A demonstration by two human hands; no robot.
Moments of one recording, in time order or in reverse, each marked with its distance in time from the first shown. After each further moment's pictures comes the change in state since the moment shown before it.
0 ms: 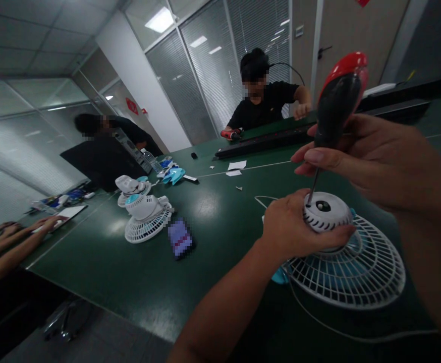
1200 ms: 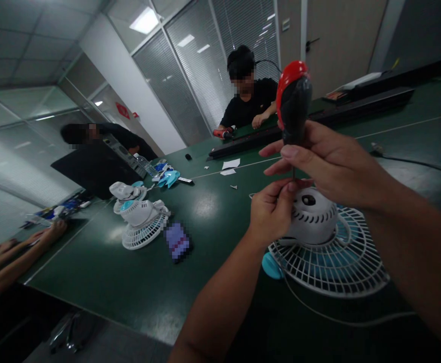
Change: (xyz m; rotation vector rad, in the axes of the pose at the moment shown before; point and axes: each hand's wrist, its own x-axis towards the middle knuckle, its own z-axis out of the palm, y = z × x) left_hand 0.009 -0.006 -0.002 -0.677 0.194 -0.086; right_hand -0.002 0.017 0.016 0.127 -0.133 -0.014
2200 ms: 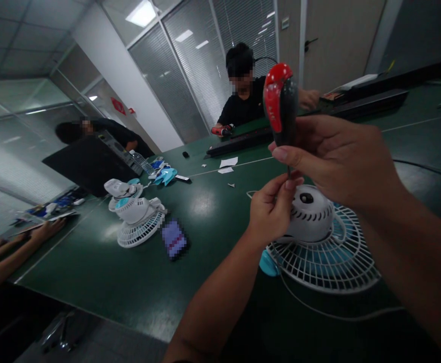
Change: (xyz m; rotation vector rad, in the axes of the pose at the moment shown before) left_hand -0.001 -0.001 0.006 -0.095 0.025 0.034; right_hand -0.004 -0.010 0.003 -0.226 0.267 -0.159
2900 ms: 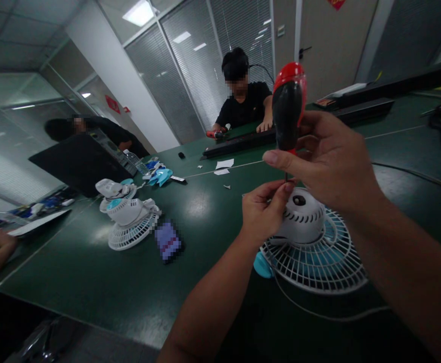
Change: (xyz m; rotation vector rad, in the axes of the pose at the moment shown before) left_hand 0.002 -0.001 -0.002 0.036 0.063 -0.084; right_hand 0.002 0.008 0.007 0.007 0.104 0.046
